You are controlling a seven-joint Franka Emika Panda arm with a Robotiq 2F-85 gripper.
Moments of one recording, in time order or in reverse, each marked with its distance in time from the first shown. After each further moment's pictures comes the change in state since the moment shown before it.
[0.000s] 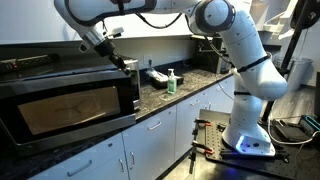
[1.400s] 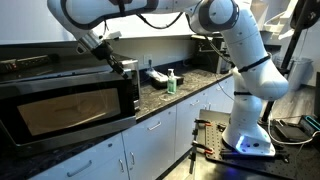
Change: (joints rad) arm 0.043 -0.018 0.004 -0.051 -0.013 0.038 0.231
